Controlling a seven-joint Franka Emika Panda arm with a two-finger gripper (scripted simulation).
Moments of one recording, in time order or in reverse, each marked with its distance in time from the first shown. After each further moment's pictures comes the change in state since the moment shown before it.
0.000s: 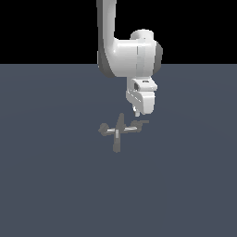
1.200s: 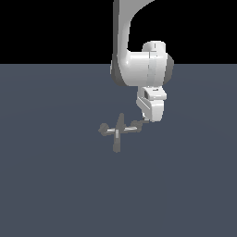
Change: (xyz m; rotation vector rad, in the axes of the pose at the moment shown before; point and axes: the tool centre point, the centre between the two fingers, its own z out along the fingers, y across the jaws) arm 0.041 0.010 0.029 0.003 -0.003 0.103
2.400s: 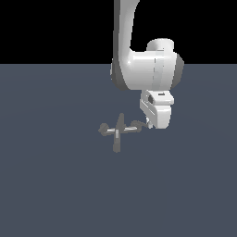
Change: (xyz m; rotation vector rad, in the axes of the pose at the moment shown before) arm 0.000 0.048 0.000 0.011 0.011 0.017
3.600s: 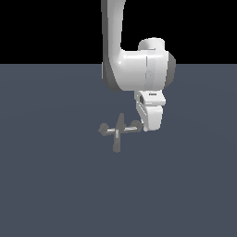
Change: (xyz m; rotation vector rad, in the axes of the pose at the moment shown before) arm -0.025 0.009 0.000 -0.024 0.012 0.062
